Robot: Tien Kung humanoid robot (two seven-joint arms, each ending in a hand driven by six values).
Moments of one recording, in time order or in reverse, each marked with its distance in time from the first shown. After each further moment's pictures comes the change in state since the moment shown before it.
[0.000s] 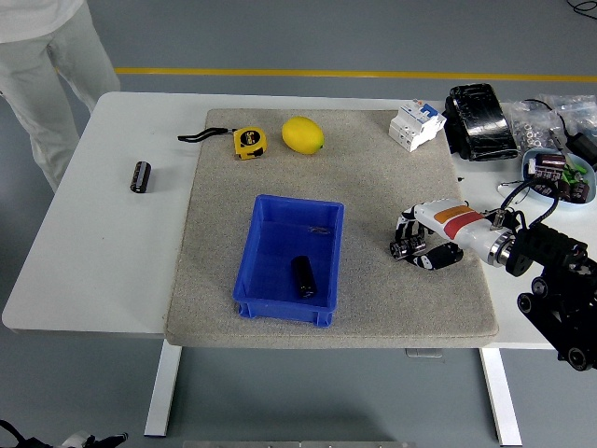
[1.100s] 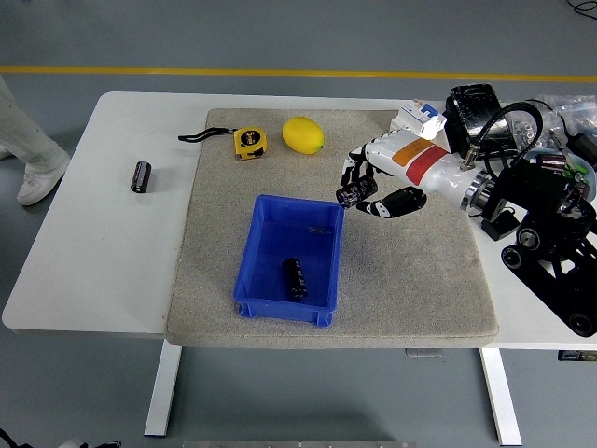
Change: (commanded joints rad) left arm 0.018 0.012 -0.036 -0.001 0.044 -0.009 0.007; right arm 0.174 -0.024 -0.104 0.334 0.081 0.063 -0.029
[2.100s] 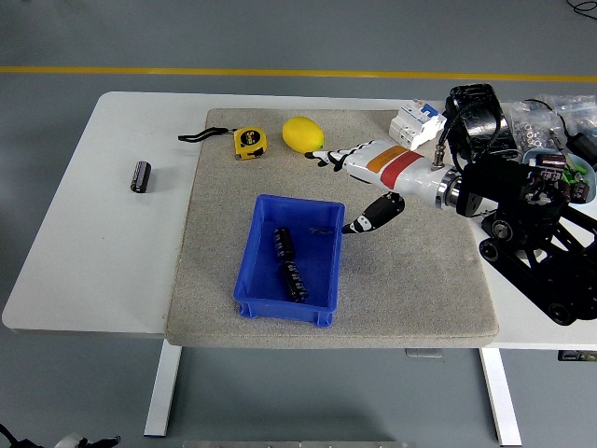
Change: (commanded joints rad) left arm -0.011 0.002 0.011 -0.003 -0.012 0.007 0.001; right arm 0.031 0.023 0.077 -0.072 -0.048 0.111 -0.072
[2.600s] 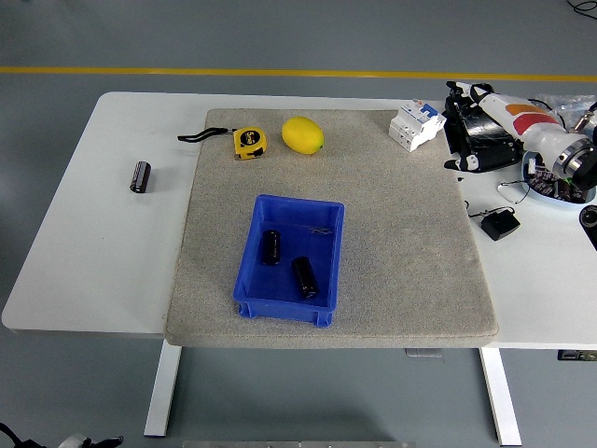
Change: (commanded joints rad) left arm 0.000 -0.009 0.021 0.003 -0.027 0.003 0.001; right arm -0.141 -0.068 0.431 -0.175 0.080 0.004 -0.015
